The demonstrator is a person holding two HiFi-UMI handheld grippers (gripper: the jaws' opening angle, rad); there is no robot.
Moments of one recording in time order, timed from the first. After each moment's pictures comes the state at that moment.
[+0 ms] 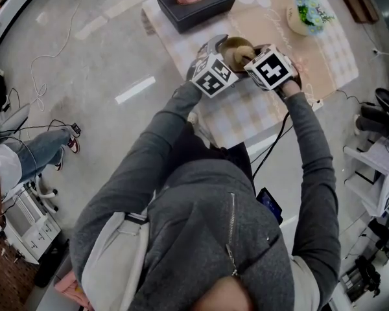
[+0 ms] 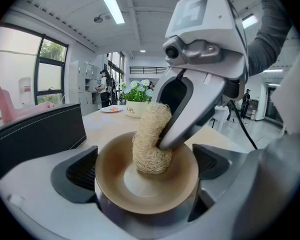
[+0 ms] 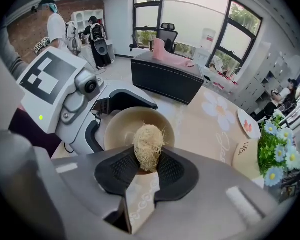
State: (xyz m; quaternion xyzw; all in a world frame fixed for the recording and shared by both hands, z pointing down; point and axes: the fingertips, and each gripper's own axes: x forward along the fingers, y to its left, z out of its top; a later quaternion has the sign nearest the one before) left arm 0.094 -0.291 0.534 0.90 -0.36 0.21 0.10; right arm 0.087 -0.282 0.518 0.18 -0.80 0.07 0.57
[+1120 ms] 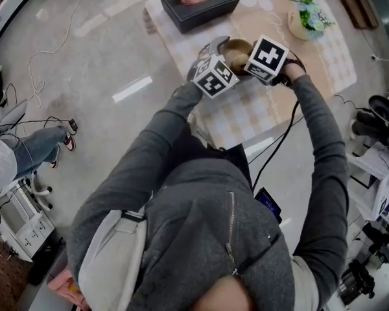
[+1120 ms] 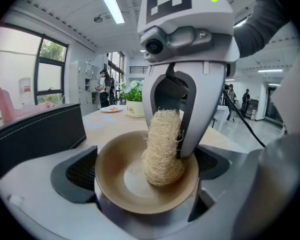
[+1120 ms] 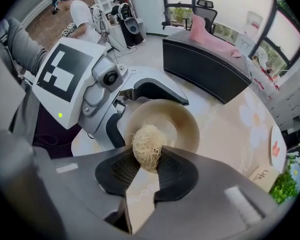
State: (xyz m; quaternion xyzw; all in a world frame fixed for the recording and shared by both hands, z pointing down) left arm 0.094 -0.291 0.534 0.90 -0.36 0.21 0.10; right arm 0.082 -0.252 0.526 -0.02 -0.75 0.07 0.66
